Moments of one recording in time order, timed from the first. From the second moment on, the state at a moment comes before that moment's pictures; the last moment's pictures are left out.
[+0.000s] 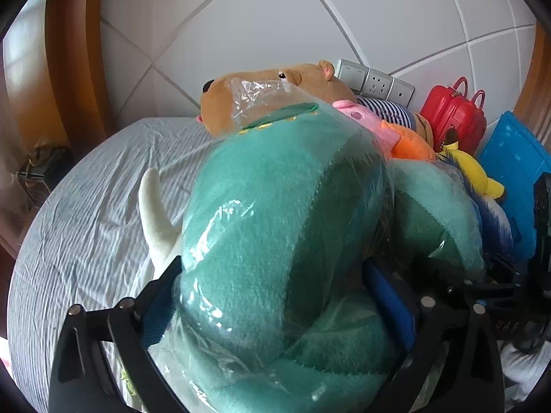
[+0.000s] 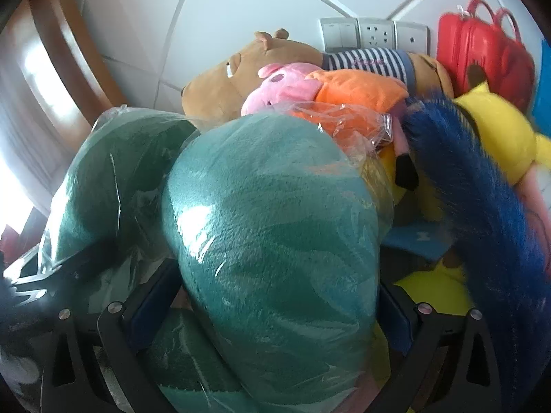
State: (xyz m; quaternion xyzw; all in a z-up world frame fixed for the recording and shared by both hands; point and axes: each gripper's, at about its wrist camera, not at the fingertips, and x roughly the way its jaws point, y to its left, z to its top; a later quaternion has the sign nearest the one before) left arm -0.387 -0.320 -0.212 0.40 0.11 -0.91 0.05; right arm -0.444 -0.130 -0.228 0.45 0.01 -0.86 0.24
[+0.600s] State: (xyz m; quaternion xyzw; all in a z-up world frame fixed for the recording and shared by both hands) left arm -0.287 -0.282 -0.110 0.34 0.11 -0.93 0.02; right arm -0.338 -0.091 -0.113 0.34 0.03 -0.91 0.22
